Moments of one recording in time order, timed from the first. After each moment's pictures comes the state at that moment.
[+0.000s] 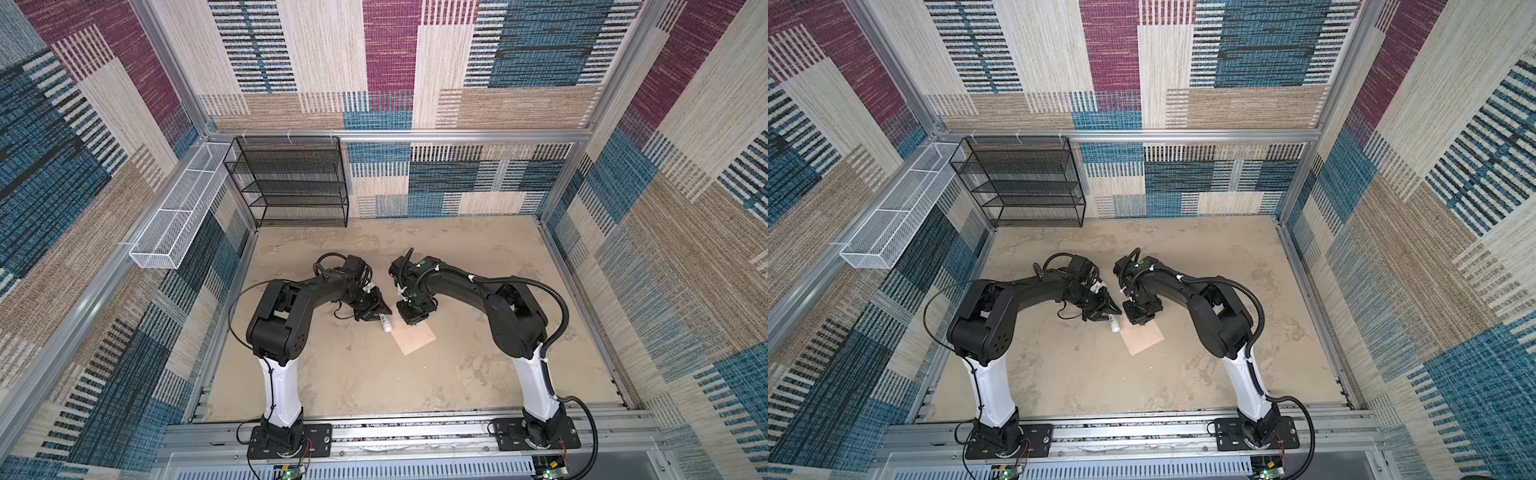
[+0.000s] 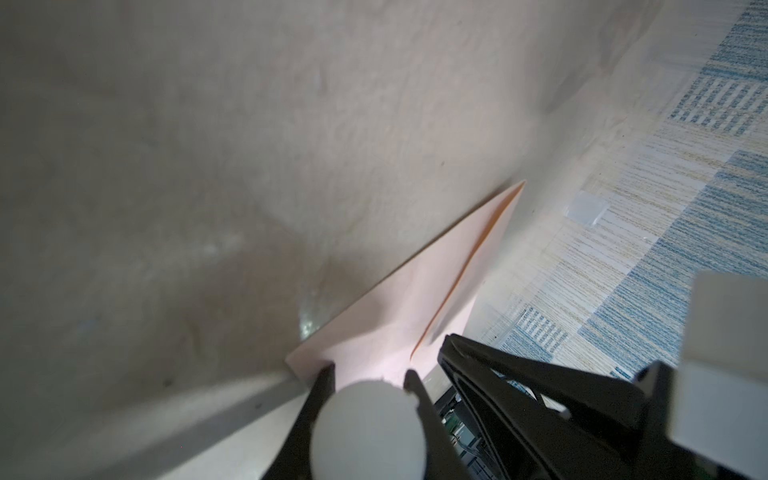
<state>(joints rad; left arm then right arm) -0.37 1.98 1.20 -0.52 0.68 -0.71 0.73 2.15 1.66 -1.06 -0.11 0.30</state>
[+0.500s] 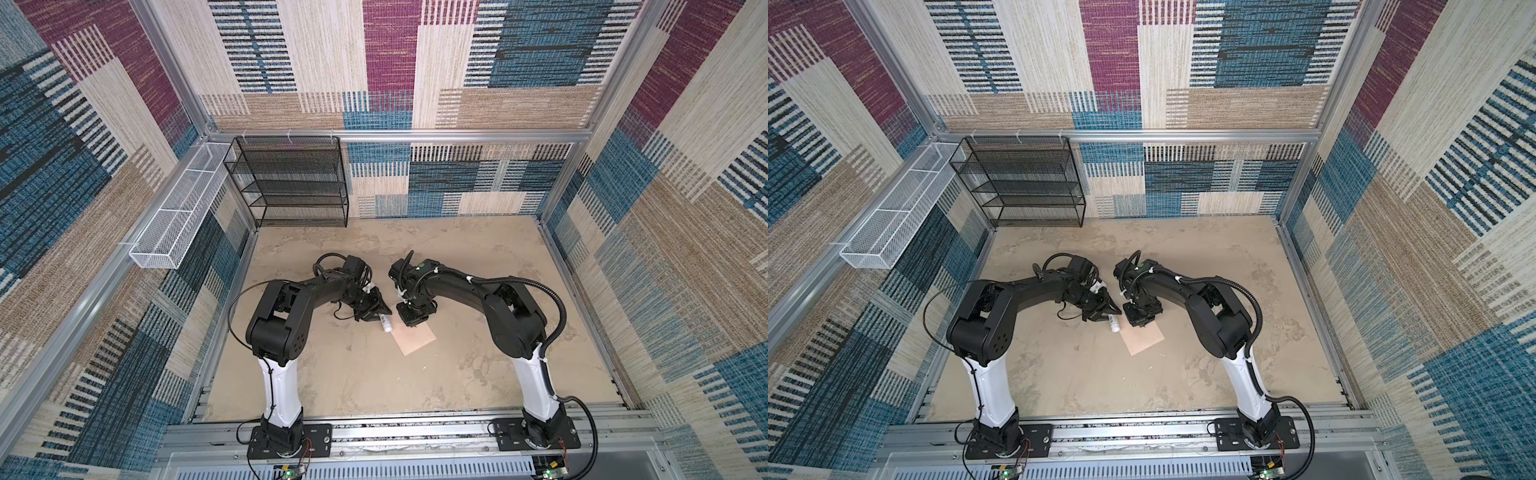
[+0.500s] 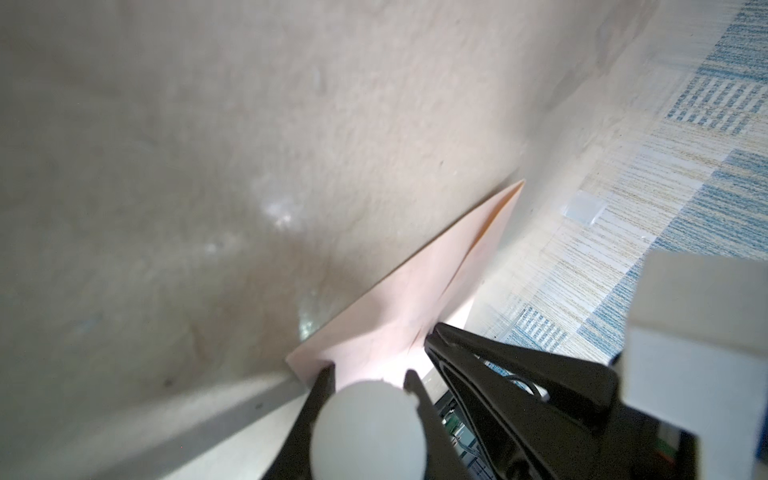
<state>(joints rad) -0.37 1.97 1.19 -0.51 0.69 -0.71 0.74 2.16 1.62 -1.02 -0.09 0.32</state>
